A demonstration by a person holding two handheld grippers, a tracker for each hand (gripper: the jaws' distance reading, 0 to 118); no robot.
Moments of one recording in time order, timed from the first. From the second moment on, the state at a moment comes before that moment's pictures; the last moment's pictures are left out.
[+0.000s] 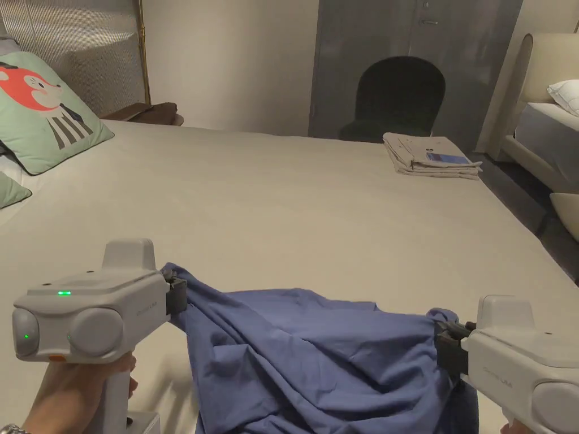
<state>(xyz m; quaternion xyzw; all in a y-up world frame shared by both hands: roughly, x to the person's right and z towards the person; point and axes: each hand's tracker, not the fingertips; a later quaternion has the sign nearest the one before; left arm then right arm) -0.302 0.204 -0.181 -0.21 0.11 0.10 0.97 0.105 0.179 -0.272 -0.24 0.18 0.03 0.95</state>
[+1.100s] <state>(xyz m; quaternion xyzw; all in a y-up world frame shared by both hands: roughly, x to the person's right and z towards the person) -0.363 0.414 -0.406 -0.03 0.13 0.12 0.98 0.090 0.395 -0.476 -0.01 0.13 -0.02 0.99</state>
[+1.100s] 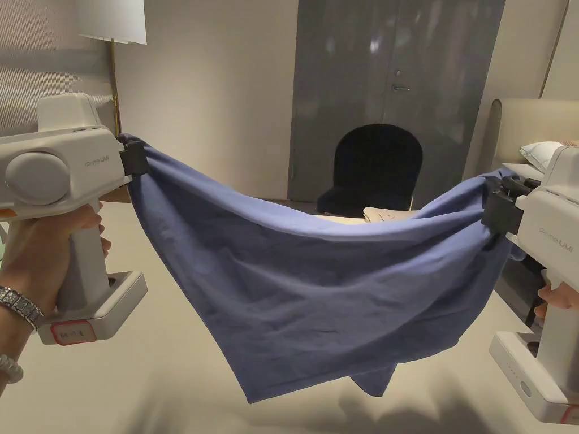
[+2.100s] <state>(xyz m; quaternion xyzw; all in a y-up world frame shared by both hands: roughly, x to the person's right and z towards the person) -0.303 0.190 -0.161 -0.27 0.15 0.13 0.94 0.149 0.170 -0.231 -0.27 0.14 0.00 0.95</state>
